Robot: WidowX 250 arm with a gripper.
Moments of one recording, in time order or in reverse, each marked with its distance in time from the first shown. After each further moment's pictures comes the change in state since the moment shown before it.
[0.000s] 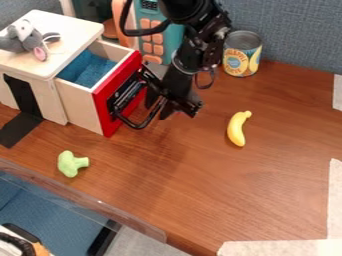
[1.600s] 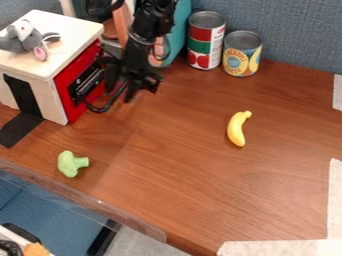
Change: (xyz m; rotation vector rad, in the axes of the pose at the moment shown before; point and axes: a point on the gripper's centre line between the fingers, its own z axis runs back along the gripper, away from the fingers) arm -0.011 0.064 -0.018 -0.063 0.210 0.150
